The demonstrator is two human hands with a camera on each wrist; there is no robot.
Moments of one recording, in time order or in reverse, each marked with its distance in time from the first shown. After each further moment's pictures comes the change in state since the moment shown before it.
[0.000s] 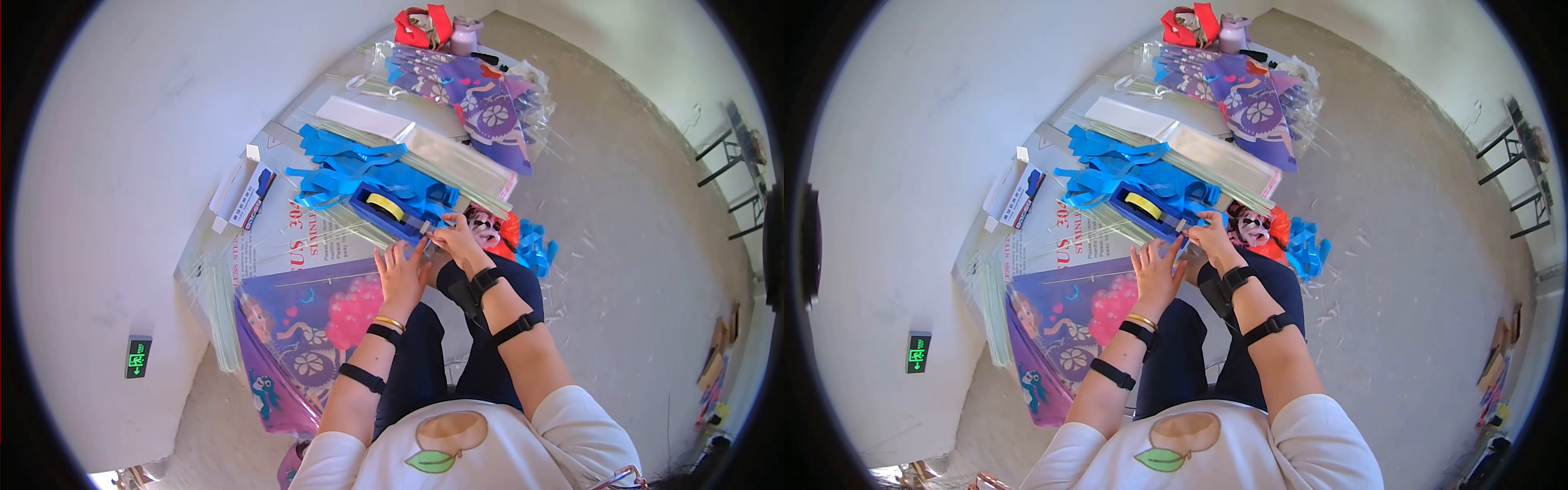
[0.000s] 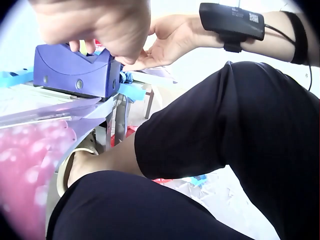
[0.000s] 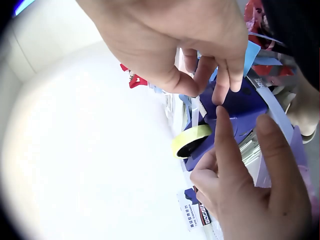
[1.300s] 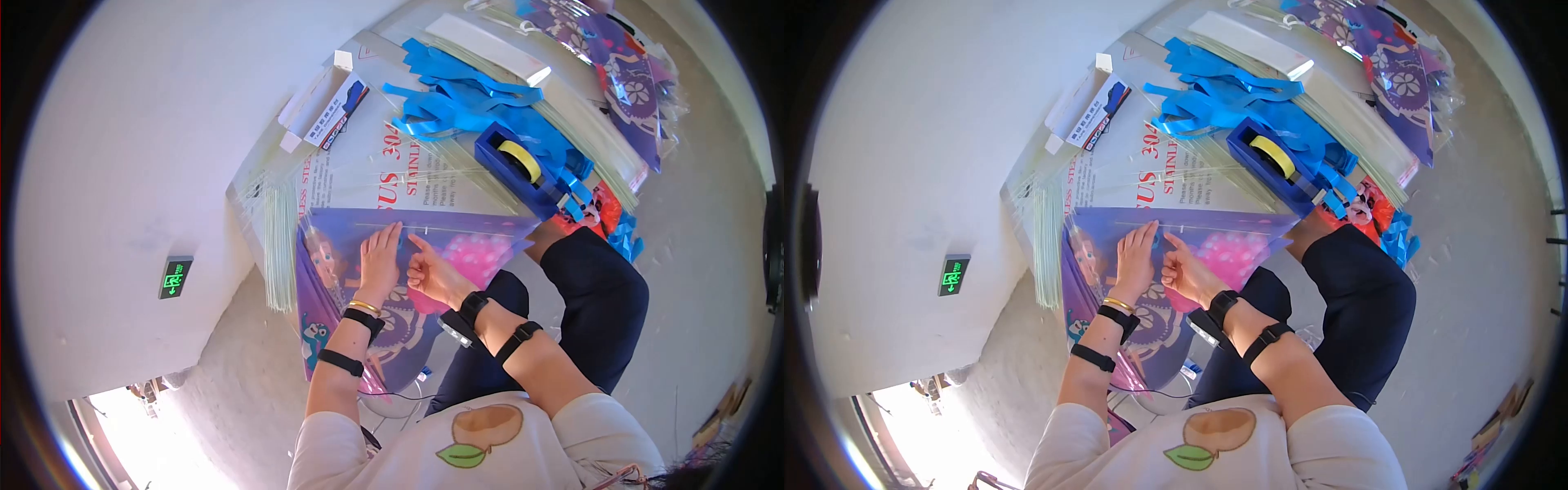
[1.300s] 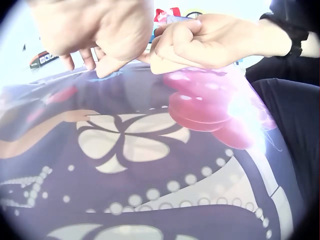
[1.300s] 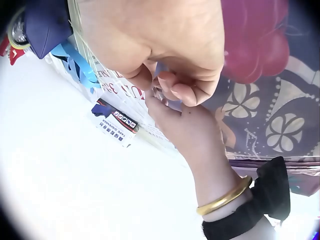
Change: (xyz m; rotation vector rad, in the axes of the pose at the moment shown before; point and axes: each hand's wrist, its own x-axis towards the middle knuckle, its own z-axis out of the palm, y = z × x) left_hand -0.117 -0.245 -0.045 0.056 -0.276 -0.229; right_hand -0.070 0.178 0.219 0.635 -0.523 0.785
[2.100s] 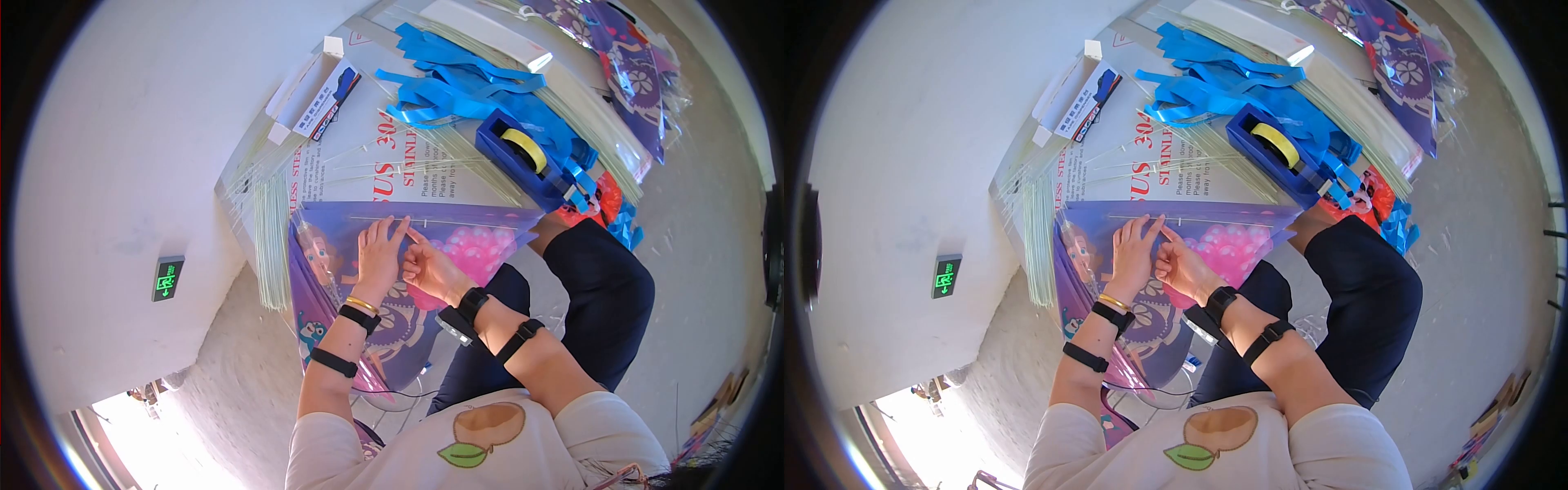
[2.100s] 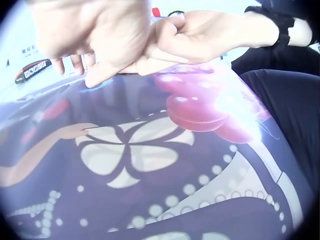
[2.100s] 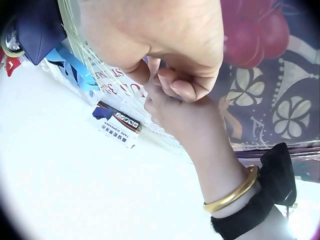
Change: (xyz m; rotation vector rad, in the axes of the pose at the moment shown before) left_hand 0.005 0.002 -0.001 0.075 -0.027 0.046; right_hand 0.013 0.005 -0.001 0.132 -0.017 -0.010
